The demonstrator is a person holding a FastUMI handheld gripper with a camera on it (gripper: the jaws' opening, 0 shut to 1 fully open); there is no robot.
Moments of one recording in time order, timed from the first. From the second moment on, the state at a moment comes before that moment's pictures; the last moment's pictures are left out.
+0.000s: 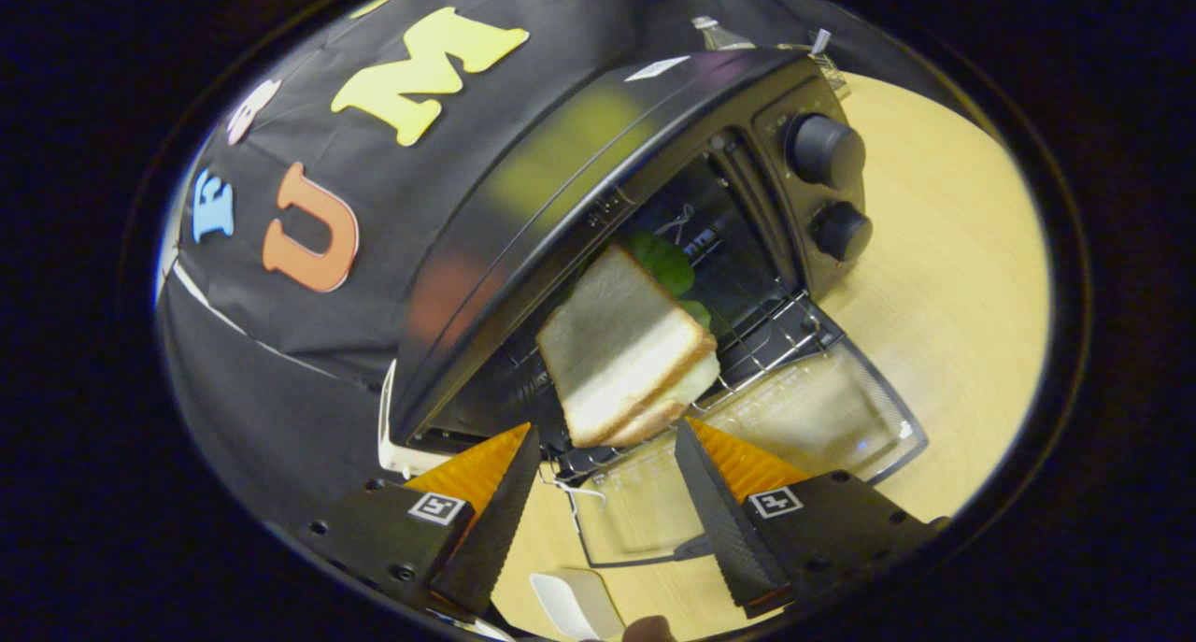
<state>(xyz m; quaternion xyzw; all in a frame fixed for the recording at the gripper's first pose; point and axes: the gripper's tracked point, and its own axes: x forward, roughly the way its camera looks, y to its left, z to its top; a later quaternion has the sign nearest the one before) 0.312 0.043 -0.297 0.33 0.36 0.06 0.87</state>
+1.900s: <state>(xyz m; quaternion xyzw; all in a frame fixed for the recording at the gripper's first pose) 0.236 0.012 -0.320 0.05 0.28 0.02 0.96</state>
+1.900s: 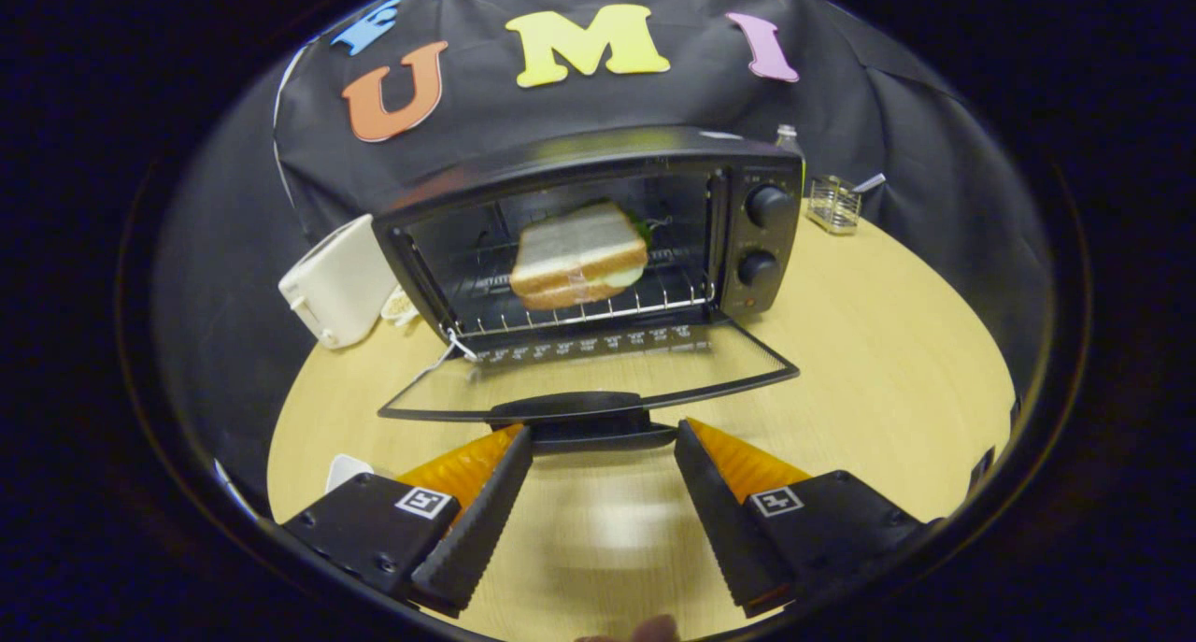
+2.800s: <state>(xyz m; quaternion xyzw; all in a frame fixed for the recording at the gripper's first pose) 0.172 -0.018 -0.004 0.04 0.07 0.02 1.00</state>
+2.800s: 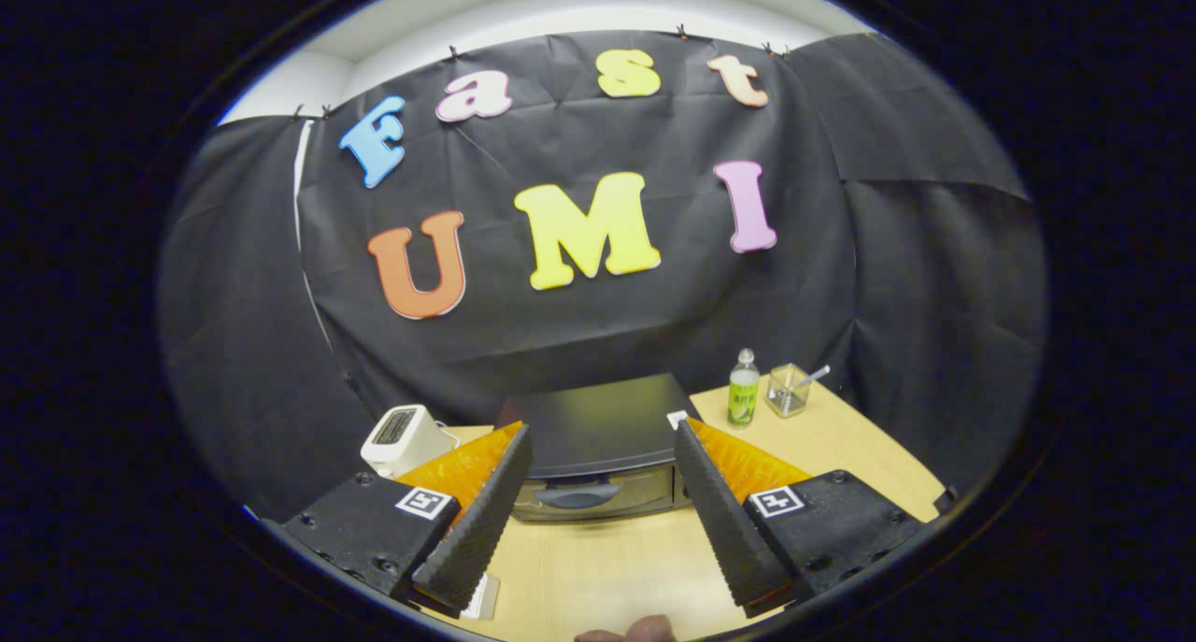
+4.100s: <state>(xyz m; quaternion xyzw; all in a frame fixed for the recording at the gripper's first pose) -0.001 0.001 -0.015 0.02 0.03 0.04 1.00</state>
